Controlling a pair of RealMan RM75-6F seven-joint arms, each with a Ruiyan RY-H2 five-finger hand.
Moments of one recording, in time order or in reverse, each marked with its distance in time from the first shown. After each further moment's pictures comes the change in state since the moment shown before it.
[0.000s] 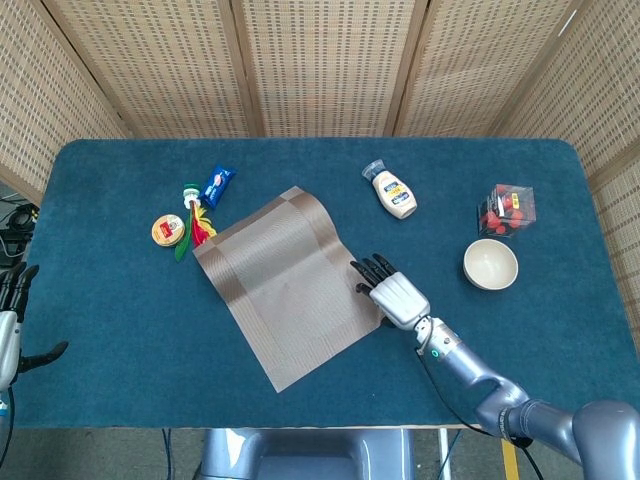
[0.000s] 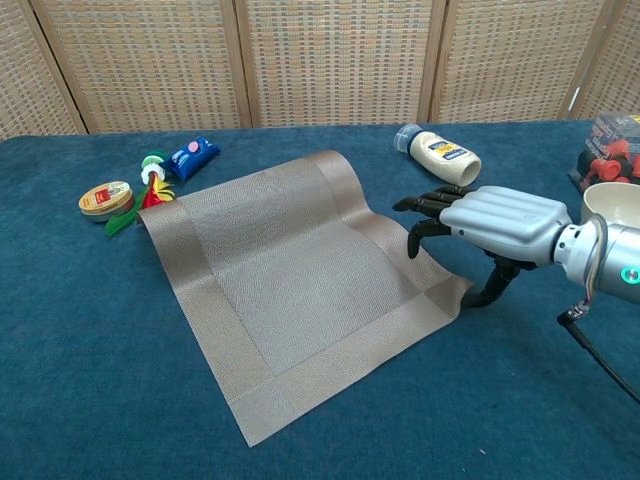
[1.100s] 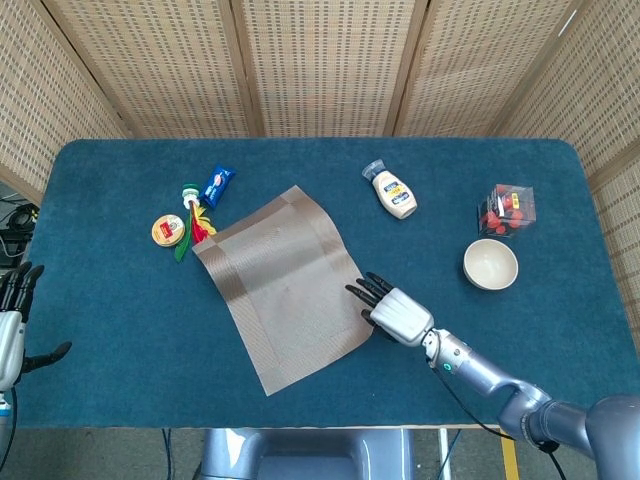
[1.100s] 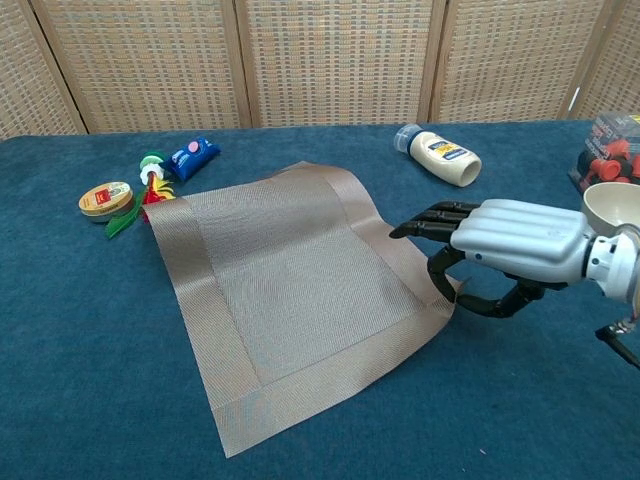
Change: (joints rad) left arm 0.004 -0.002 -0.003 -0.002 0.020 -0.011 0.004; right arm 0.016 0.094 -0.136 -0.046 -0.155 0.116 0.078
